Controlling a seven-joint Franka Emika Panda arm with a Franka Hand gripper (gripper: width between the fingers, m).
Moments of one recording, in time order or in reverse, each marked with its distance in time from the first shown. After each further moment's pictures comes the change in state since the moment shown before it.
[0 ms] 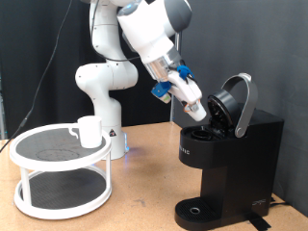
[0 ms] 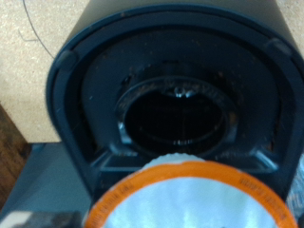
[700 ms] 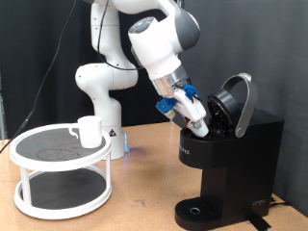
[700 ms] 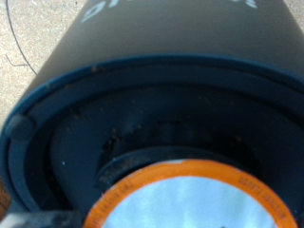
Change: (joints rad) arm 0.000 0.057 0.036 -0.032 0.001 0.096 0.000
